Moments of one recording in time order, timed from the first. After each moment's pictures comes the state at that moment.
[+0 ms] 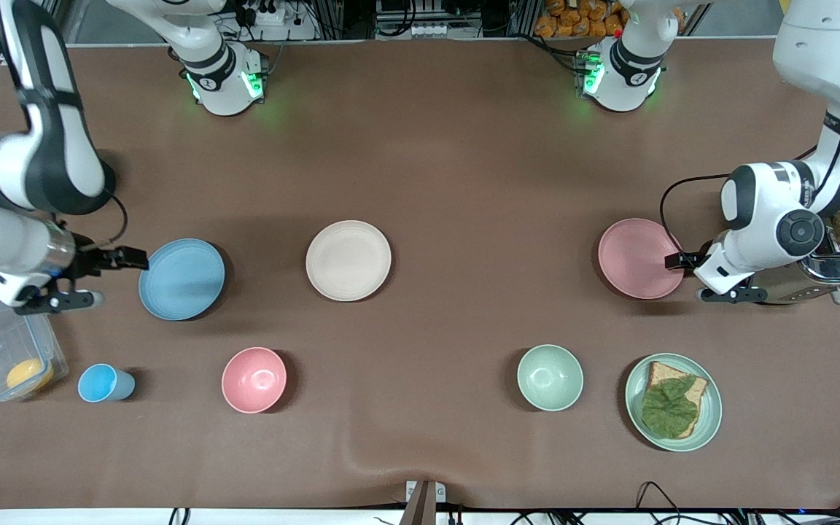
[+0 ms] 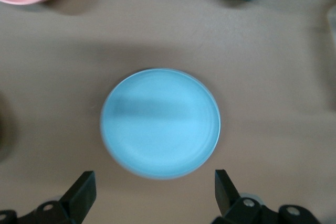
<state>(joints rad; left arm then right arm) 0.13 0.41 -0.02 -2.15 0.12 2.39 0.03 -0.09 0.29 0.01 -1.88 -0.01 2.02 -0.21</state>
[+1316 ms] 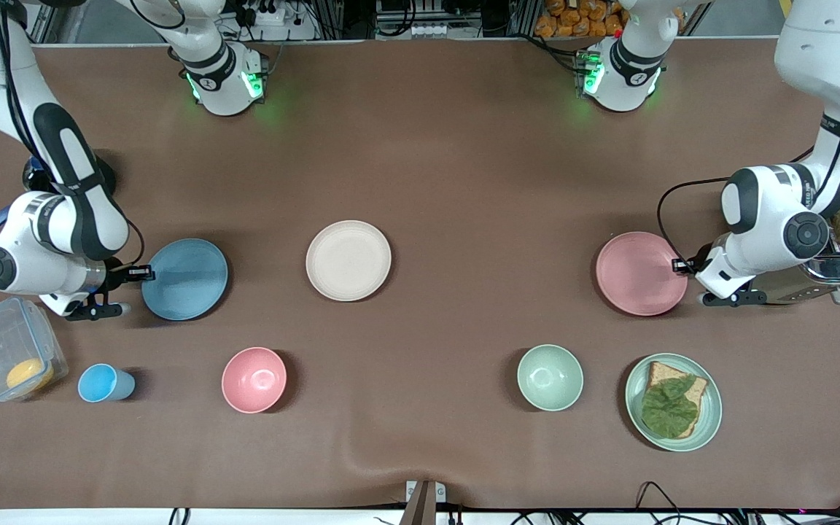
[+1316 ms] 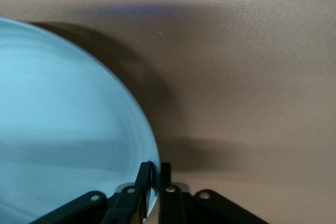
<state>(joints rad) 0.16 0.38 -0.10 -2.10 0.02 2.32 0.03 -0.24 0.54 0.00 -1.95 0.01 2.21 -0.32</state>
